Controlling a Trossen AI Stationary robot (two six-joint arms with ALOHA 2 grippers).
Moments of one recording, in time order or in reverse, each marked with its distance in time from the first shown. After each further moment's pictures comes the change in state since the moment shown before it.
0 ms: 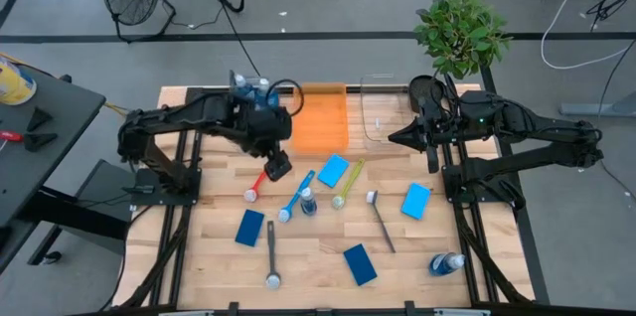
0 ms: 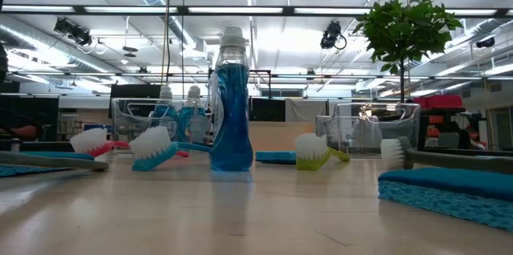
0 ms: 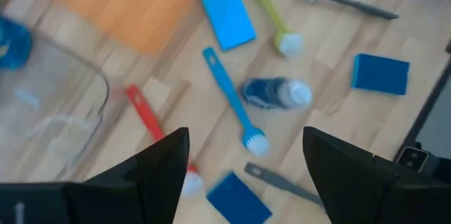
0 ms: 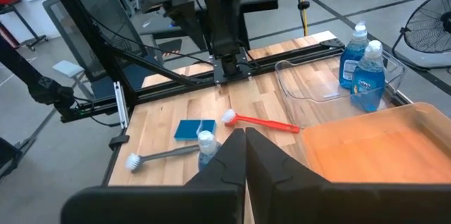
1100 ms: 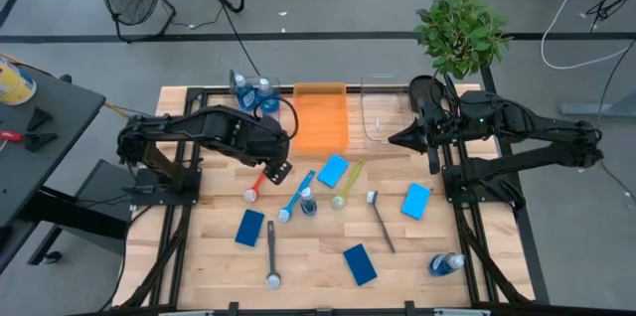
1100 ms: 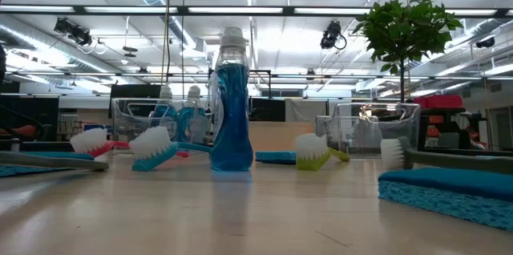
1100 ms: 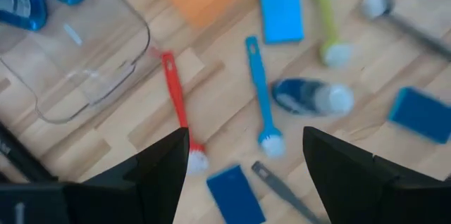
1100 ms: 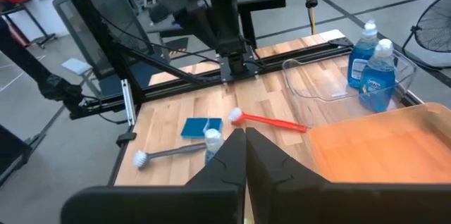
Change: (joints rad) left arm -0.091 0.013 -0.028 -0.099 -0.155 -0.341; right arm 0.000 0.000 0.000 0.000 -0.026 0.001
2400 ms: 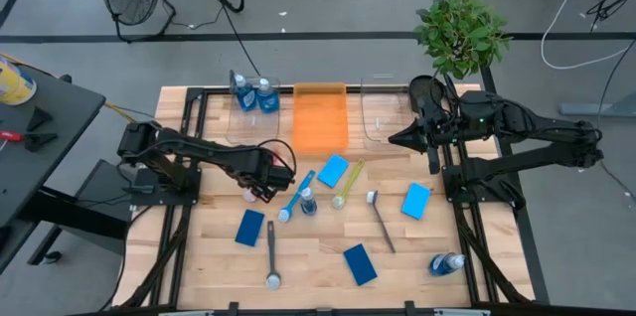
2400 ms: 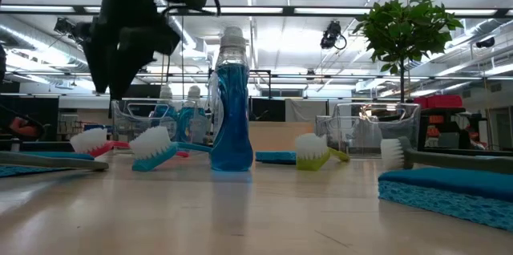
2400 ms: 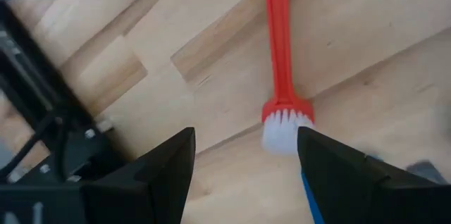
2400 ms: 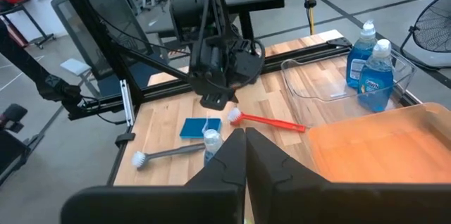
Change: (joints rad) left arm 0.000 0.000 -0.743 0.286 0.070 -0.140; right arm 0.000 0.000 0.000 0.000 0.004 0.000
